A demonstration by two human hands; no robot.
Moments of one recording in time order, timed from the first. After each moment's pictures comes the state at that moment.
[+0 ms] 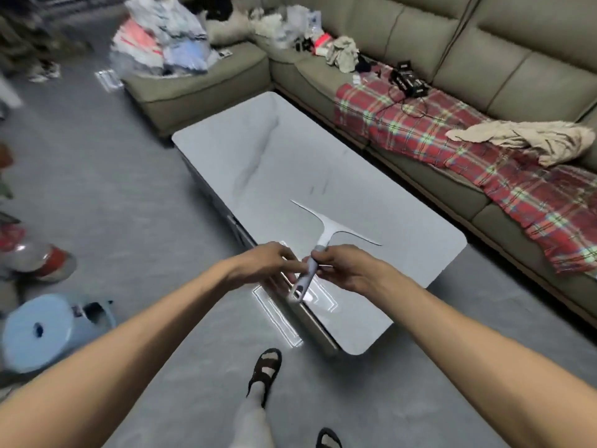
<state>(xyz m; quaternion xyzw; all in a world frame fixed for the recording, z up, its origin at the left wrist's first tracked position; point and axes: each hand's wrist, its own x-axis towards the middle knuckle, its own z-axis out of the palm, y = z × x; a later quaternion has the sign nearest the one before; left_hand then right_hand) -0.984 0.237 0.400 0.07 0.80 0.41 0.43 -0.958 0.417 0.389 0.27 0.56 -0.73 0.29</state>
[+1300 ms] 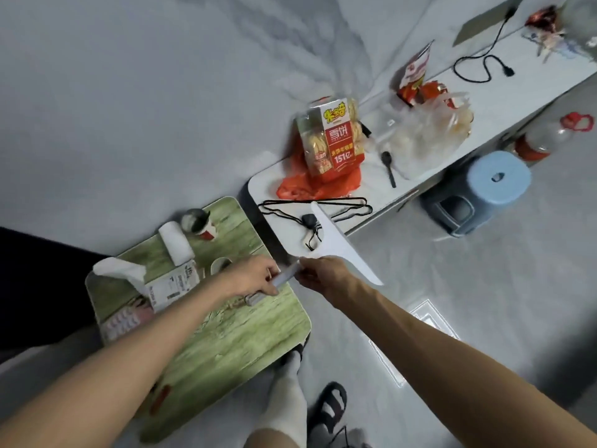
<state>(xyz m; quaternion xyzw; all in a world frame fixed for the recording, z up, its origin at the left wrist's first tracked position) -0.107 -0.206 0.313 -0.58 0.67 0.43 0.17 -0.280 -0.189 0.304 -0.11 0.63 -0.26 0.72</state>
